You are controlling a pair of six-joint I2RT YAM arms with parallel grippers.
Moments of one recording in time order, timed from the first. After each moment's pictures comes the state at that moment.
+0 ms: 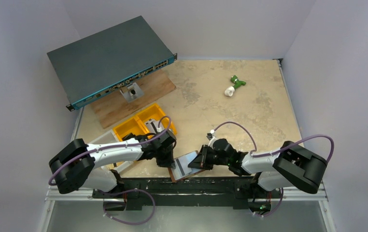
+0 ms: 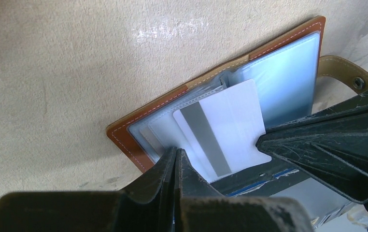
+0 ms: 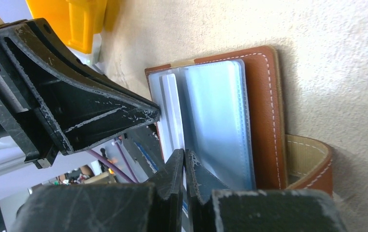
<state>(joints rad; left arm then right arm) -0.96 1.34 0.62 -0.42 0.08 -1.04 0.95 1.34 0.20 0.57 -0.27 1.25</state>
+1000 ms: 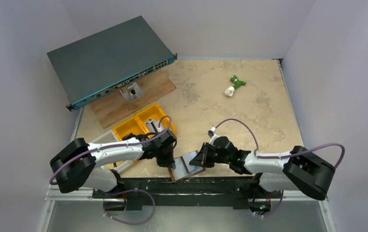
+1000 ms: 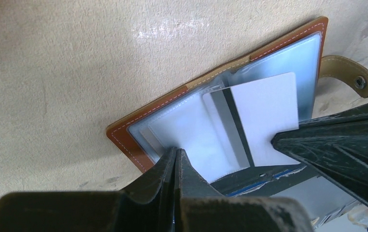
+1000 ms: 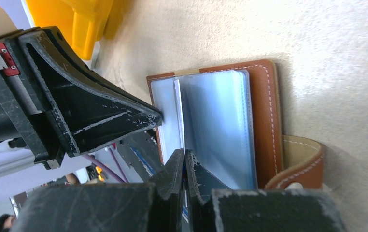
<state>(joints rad) -0.96 1.35 0.63 -0.43 0.09 -1.04 0.94 1.27 0.24 0.44 -0.24 1.19</state>
